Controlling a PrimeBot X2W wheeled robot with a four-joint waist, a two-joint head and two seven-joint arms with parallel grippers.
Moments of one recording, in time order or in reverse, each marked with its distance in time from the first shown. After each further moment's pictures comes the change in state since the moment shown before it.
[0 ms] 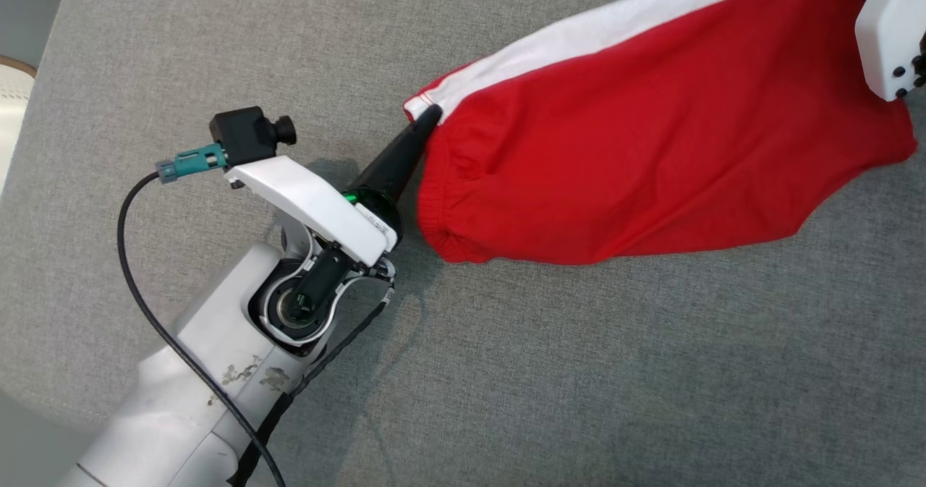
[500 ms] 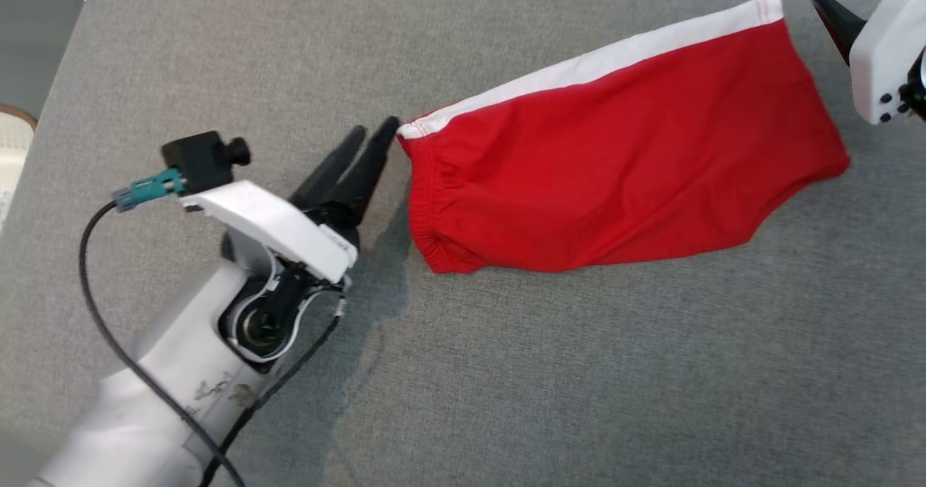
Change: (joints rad) left arm 0.016 0.069 -0.041 0.052 0.100 0.000 -0.102; right arm 0.067 0.055 -0.025 0.136 0.007 0.000 -0.156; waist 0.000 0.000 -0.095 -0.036
